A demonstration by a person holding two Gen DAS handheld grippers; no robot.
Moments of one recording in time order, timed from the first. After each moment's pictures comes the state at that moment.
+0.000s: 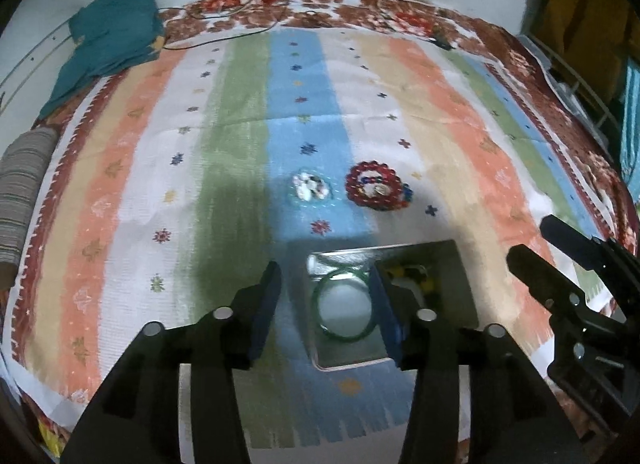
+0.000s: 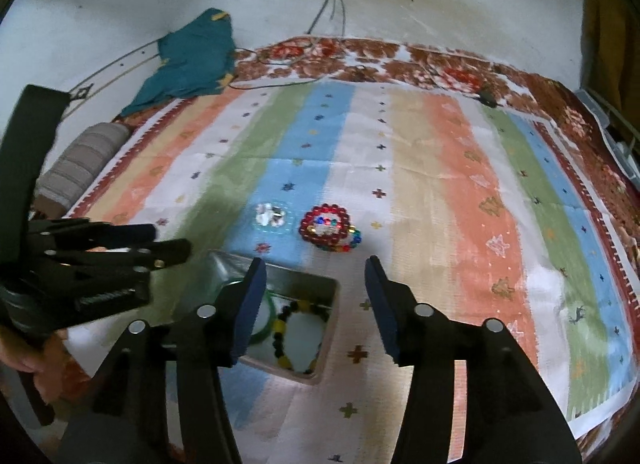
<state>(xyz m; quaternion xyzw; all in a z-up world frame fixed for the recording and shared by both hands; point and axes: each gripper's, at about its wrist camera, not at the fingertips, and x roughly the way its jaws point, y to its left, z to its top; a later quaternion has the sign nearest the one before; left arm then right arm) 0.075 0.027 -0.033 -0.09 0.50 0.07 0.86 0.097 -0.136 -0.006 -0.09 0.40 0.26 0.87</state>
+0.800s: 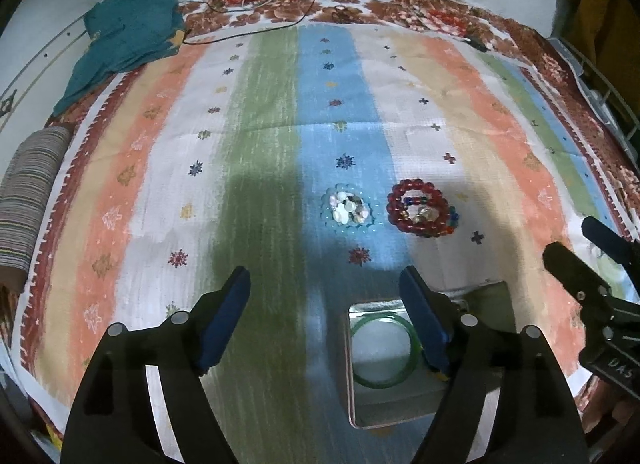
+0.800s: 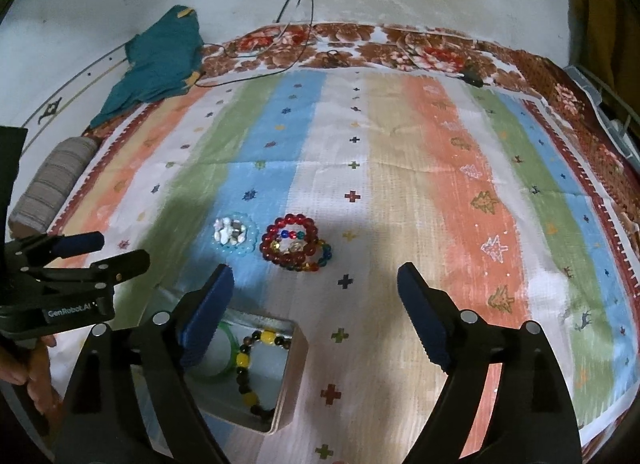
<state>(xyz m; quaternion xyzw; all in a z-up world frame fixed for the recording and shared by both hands) 0.114 0.053 -0.051 -0.09 0.51 0.11 0.85 0.157 -0.134 -0.027 -0.07 0.43 0.22 0.87</state>
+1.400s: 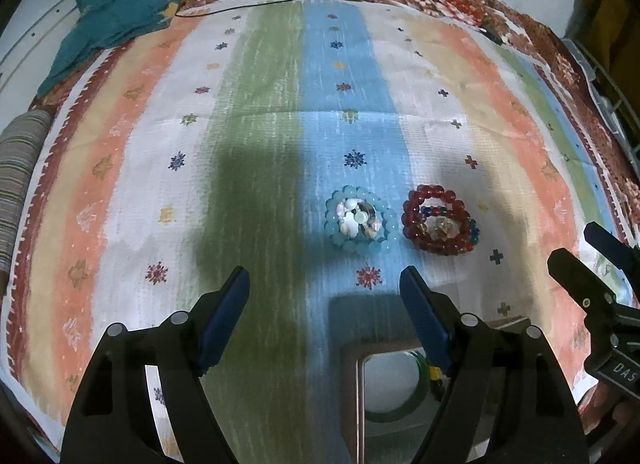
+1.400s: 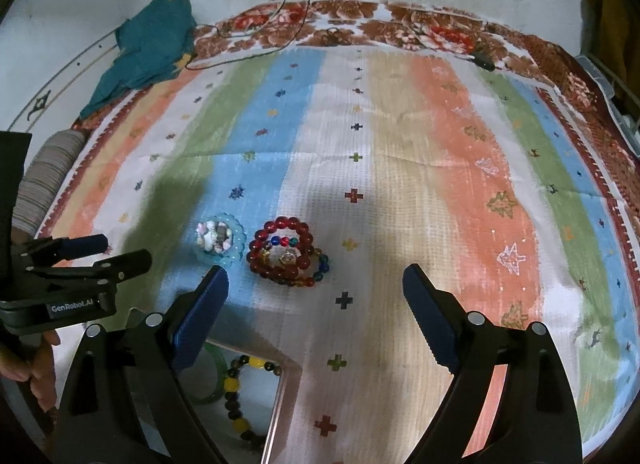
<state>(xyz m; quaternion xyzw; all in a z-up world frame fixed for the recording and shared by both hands) 0.150 0.073 -0.078 -0.11 0.54 0.10 0.83 0.199 -0.117 -0.048 -0.09 0.47 0.22 0.85</state>
